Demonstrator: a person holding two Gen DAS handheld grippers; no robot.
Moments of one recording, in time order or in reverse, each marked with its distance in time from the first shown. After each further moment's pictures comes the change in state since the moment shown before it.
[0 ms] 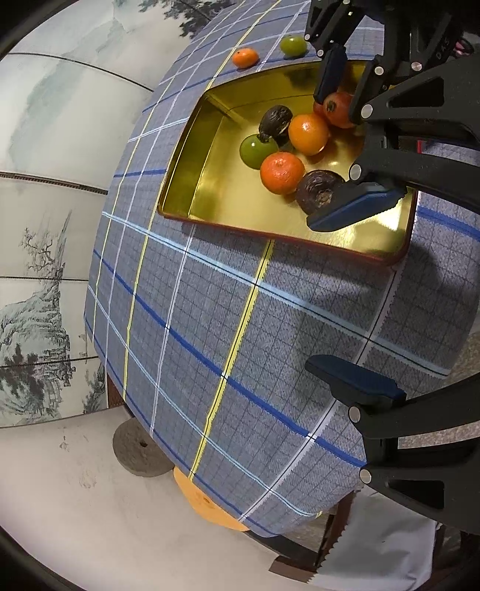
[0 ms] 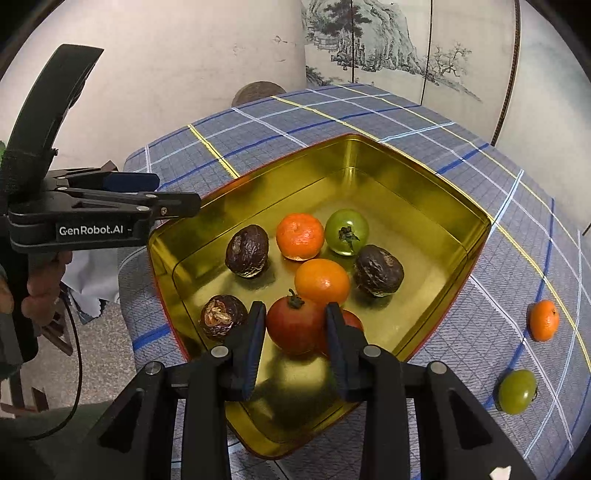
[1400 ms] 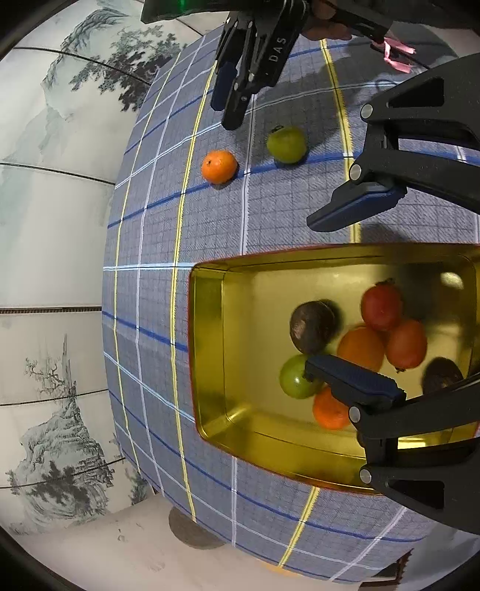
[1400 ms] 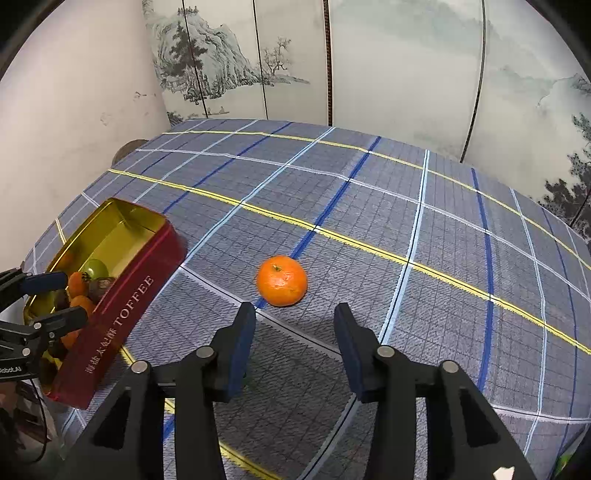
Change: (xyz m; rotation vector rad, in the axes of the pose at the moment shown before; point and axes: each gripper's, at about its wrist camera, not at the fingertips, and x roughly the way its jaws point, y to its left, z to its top) left arm 0.010 -0.184 0.025 0.273 0.007 -0.182; right arm -0.073 -0.210 -0.057 0.374 -0.099 -0.291
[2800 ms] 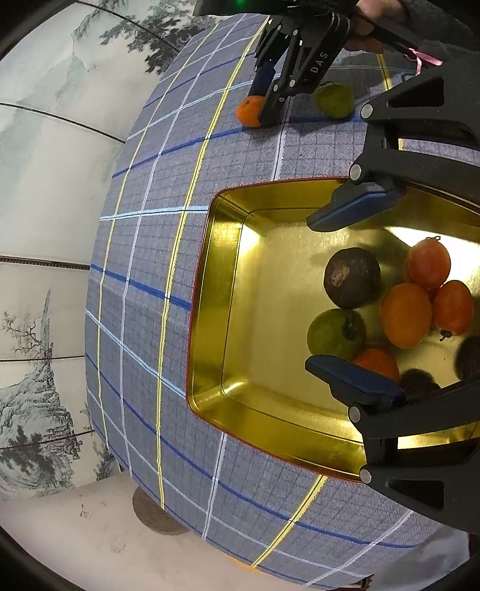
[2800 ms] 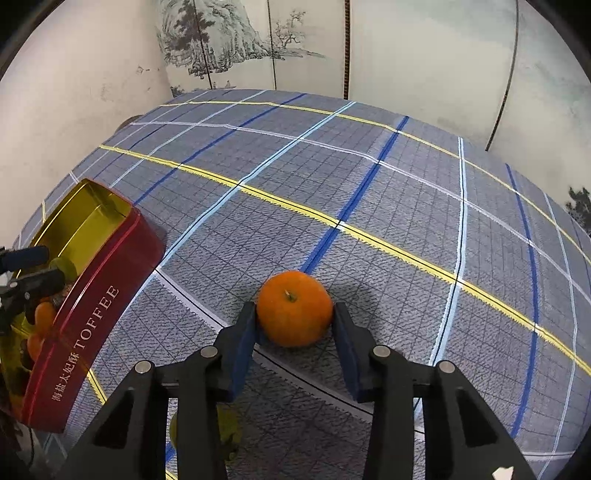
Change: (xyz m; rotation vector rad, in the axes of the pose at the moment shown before) left arm 0.035 0.044 0.022 -0.144 0.052 0.043; right arm 0.067 0.008 0.017 -0.036 0.083 0.014
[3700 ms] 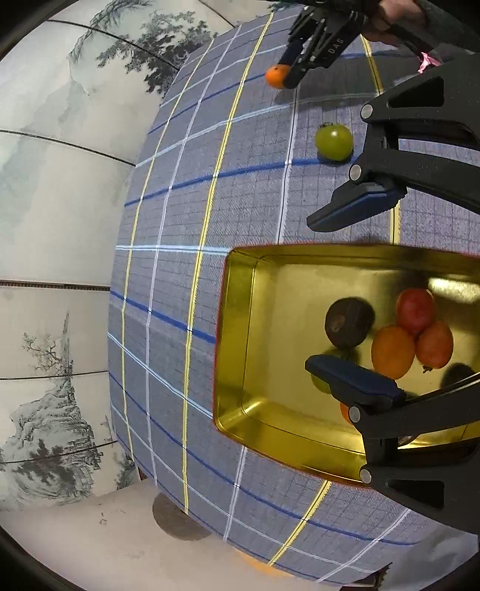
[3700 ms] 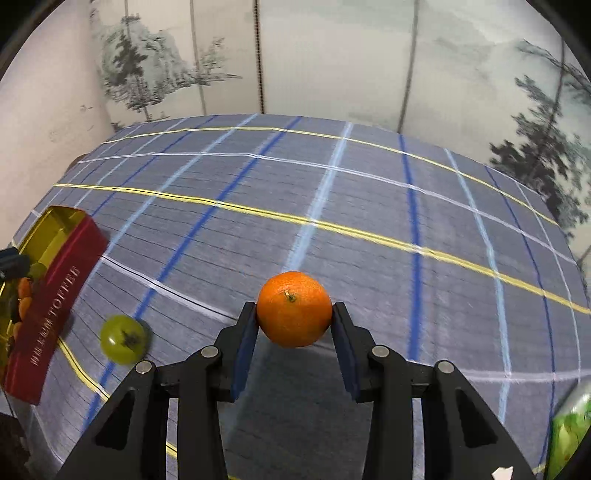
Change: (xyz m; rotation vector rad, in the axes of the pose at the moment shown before) left arm -0.034 -0.036 -0.001 0.047 -0.064 -0.026; right arm -0.068 -0.069 -0.063 0.180 -0.066 -0.194
